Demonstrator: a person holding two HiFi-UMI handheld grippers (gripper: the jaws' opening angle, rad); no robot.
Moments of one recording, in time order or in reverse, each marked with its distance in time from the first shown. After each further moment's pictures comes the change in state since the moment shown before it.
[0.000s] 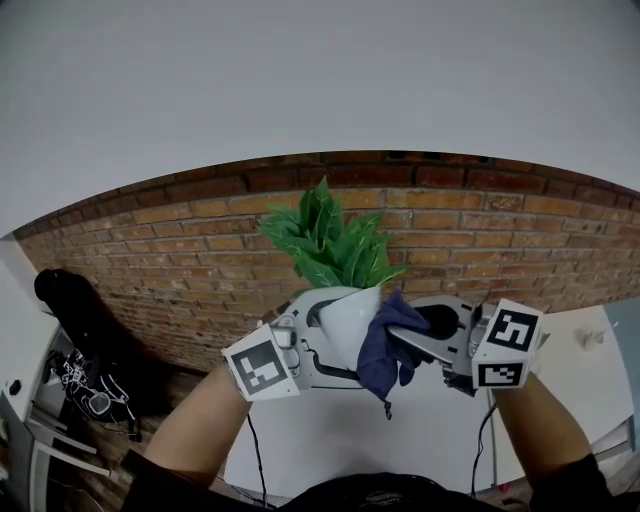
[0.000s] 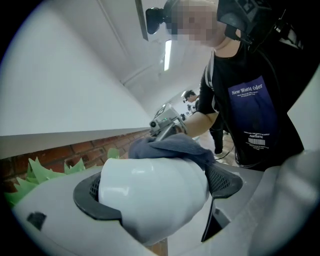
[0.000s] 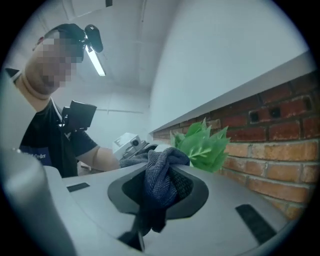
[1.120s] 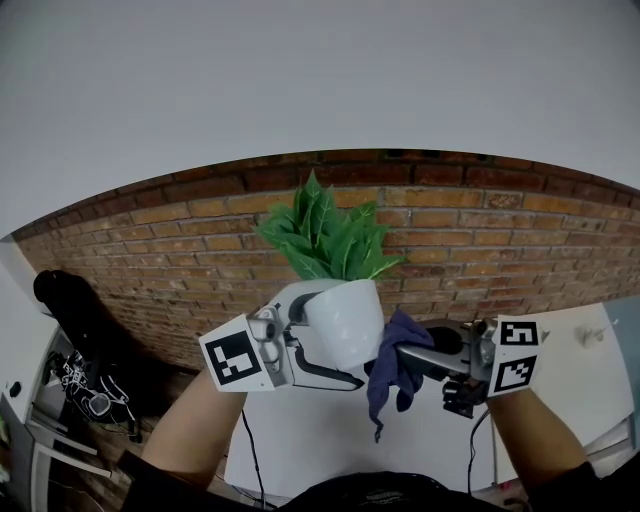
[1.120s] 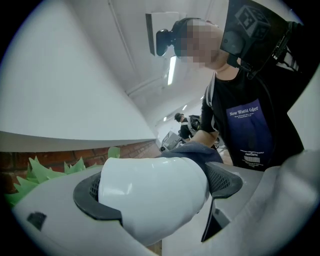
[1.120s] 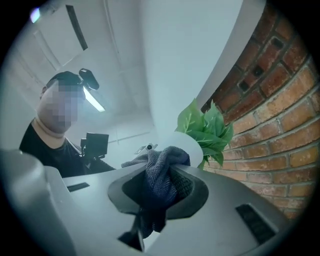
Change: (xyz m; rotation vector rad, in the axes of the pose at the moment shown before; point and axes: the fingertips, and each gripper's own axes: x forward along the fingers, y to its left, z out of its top) left arm -0.019 0.001 0.014 -0.026 -0.081 -0.025; right arm -0.022 0.023 -0.017 0.311 -0.192 0.189
